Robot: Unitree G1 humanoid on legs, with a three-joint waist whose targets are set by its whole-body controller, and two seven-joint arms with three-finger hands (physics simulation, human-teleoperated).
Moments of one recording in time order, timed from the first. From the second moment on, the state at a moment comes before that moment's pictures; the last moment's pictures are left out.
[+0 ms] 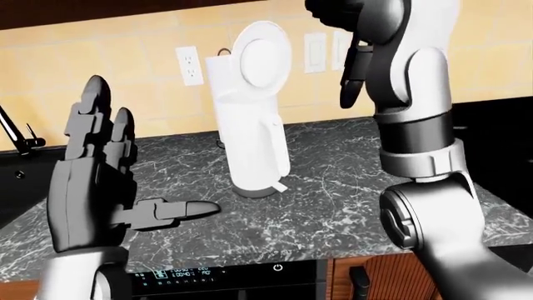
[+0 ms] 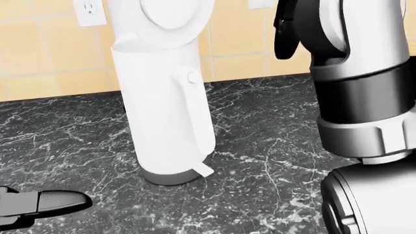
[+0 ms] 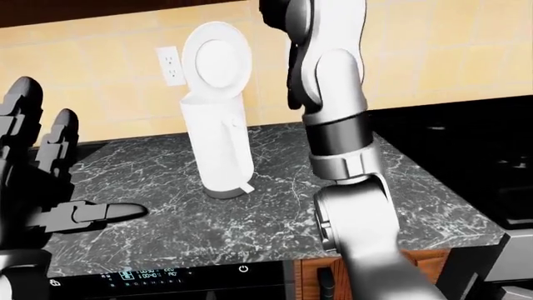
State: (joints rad) left arm 0.00 0.70 0.15 -1.04 -0.75 0.59 0.68; right arm -1.35 -0.22 0.01 0.35 -1.34 0.27 1.09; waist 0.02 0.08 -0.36
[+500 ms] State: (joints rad) left arm -0.01 0.68 0.14 -1.04 -0.73 0.60 0.67; right arm -1.29 -0.13 0.04 0.24 -1.39 0.23 1.16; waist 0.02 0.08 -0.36
